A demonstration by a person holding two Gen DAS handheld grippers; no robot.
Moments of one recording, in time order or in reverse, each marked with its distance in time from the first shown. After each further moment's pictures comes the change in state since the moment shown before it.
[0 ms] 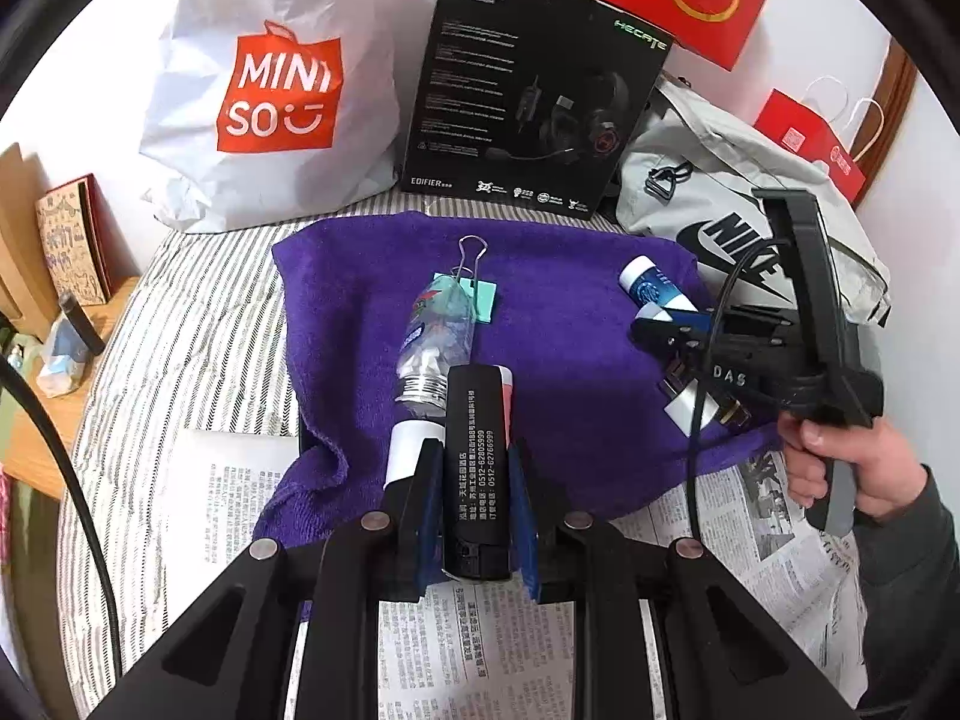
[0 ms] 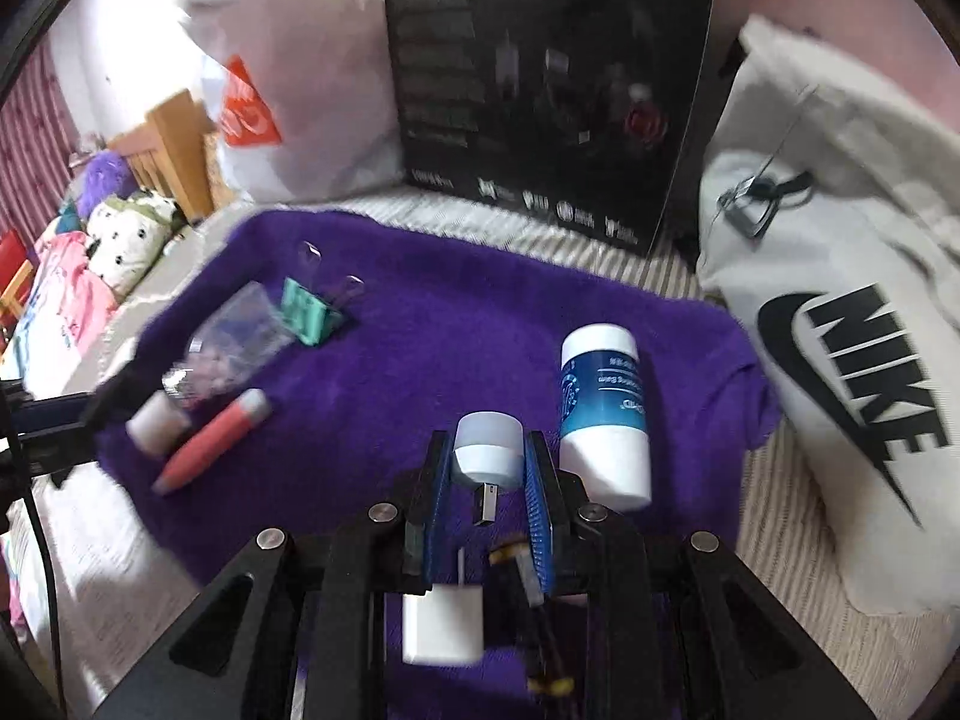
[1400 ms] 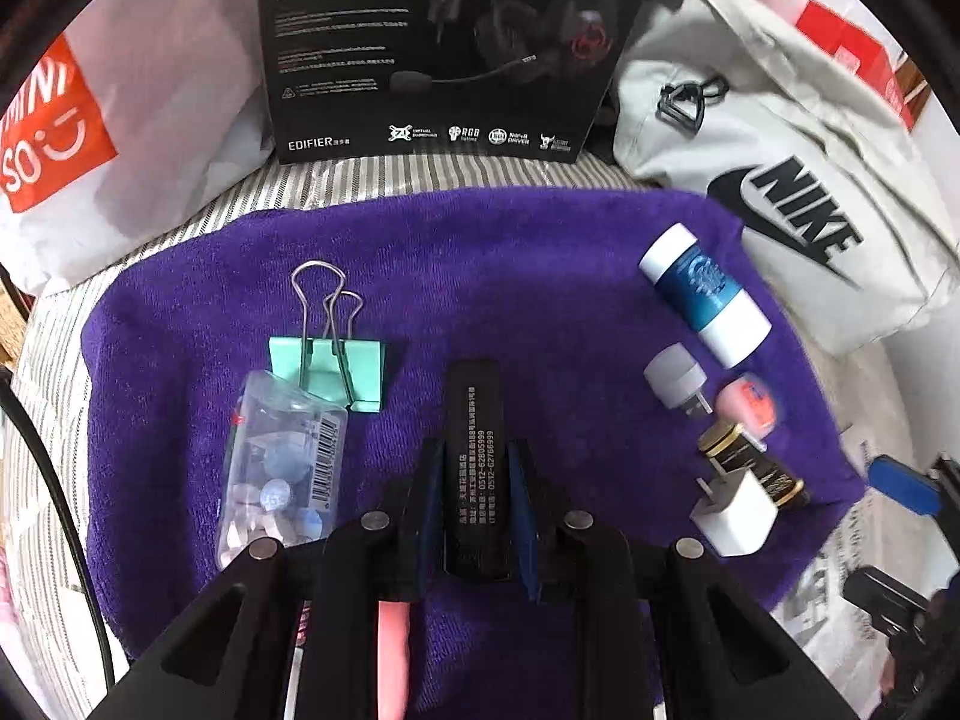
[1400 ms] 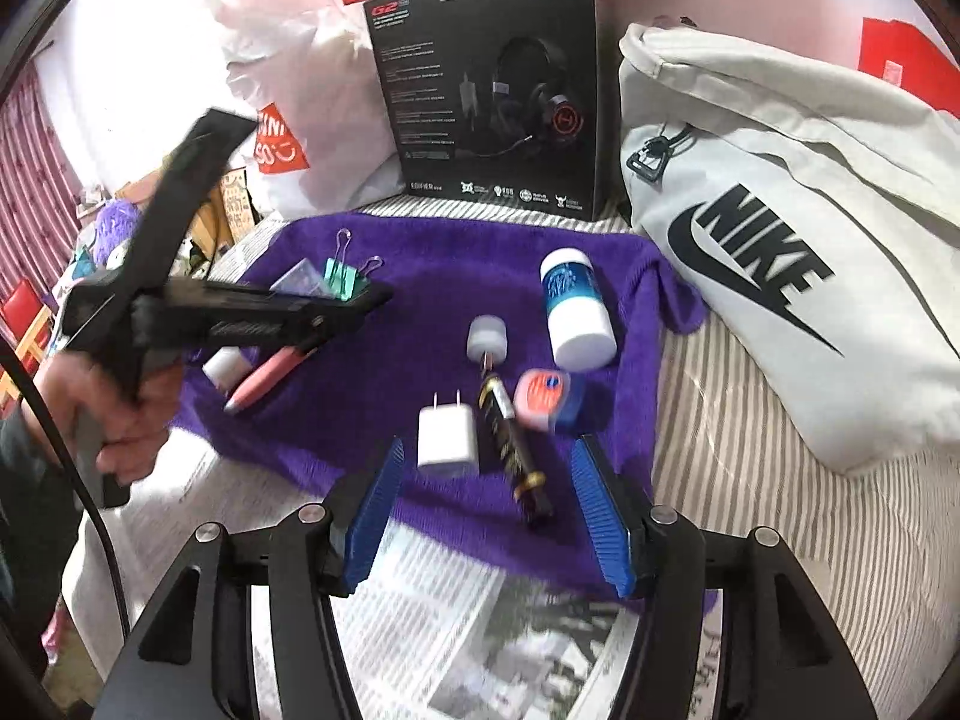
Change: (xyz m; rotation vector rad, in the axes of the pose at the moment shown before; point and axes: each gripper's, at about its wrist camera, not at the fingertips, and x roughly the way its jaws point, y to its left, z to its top) left arm 0.120 -0.057 0.063 0.111 0.173 0.027; right arm -0.091 -0.014 -0.075 0.078 -0.090 0.039
